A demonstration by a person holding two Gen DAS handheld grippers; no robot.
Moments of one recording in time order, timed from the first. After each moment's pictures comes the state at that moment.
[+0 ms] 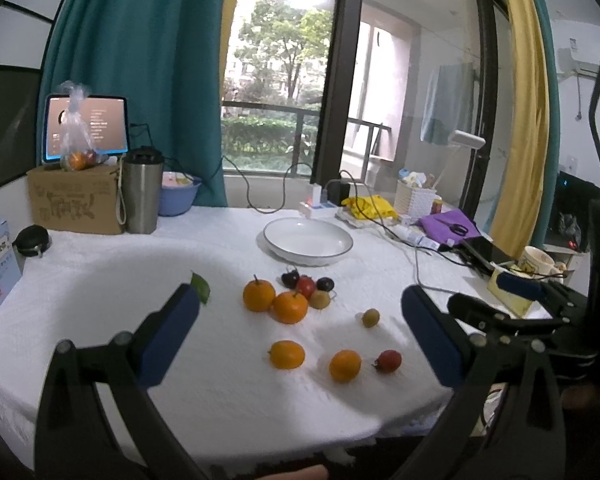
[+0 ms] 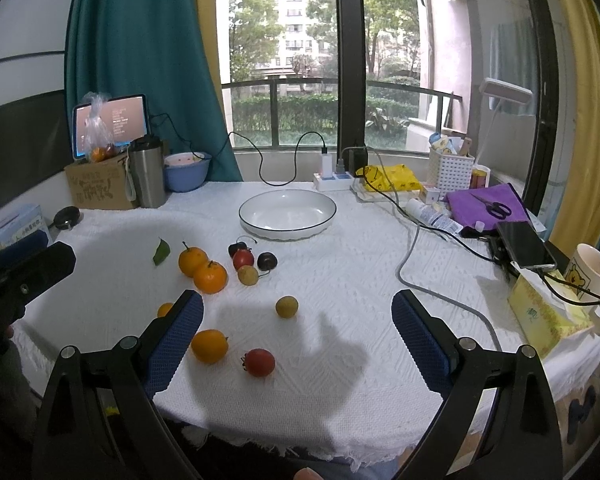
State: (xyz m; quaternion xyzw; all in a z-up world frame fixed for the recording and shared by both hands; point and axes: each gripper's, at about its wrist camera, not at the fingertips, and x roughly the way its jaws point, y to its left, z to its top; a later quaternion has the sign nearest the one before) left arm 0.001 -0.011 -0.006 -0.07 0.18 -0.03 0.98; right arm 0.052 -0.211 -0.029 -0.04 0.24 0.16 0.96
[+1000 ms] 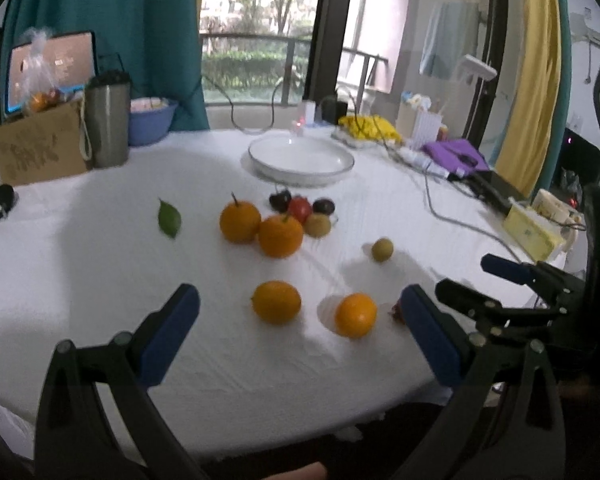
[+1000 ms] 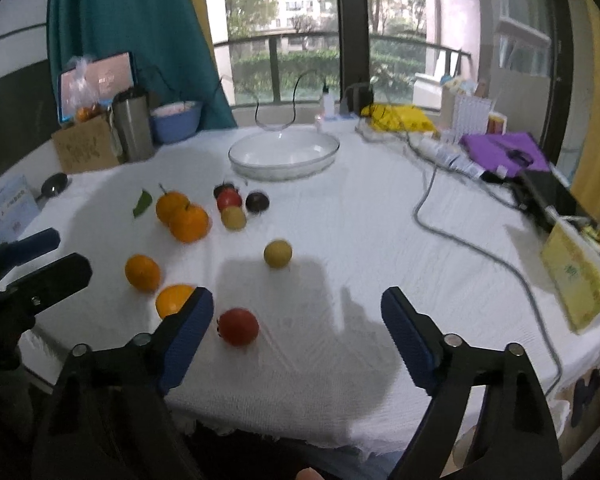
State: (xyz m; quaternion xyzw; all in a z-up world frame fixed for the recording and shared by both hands) left arm 0.059 -0.022 -0.068 -0.06 0.31 -0.05 0.95; right arm 0.095 -0.207 -0.087 -0.04 0.34 0.17 0.92
